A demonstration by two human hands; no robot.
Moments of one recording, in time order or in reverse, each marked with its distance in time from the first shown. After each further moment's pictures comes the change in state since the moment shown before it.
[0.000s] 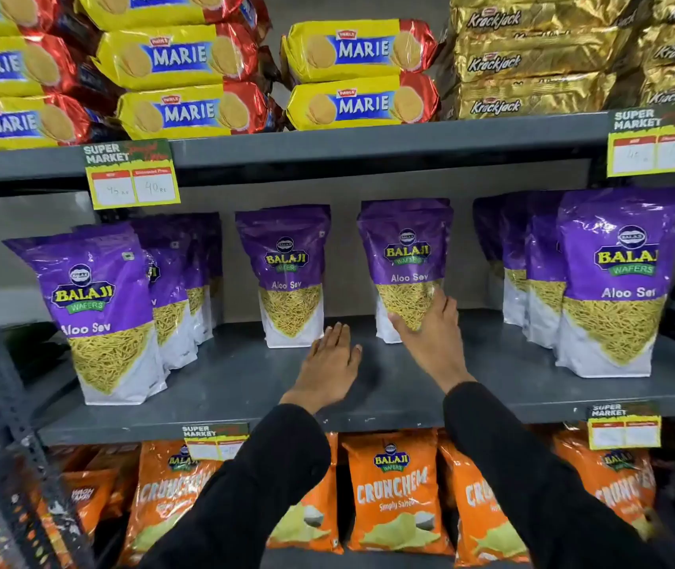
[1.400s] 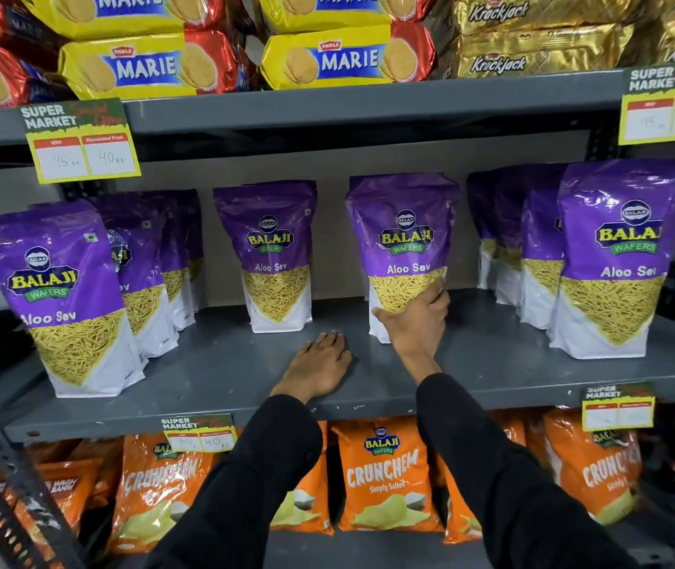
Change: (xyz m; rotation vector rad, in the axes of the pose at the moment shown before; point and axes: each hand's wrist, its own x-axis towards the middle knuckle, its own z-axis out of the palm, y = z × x) left_hand 0.036 -0.027 0.038 0.118 -0.237 0.038; right_hand 0.020 0.007 0.049 0.034 0.103 0.303
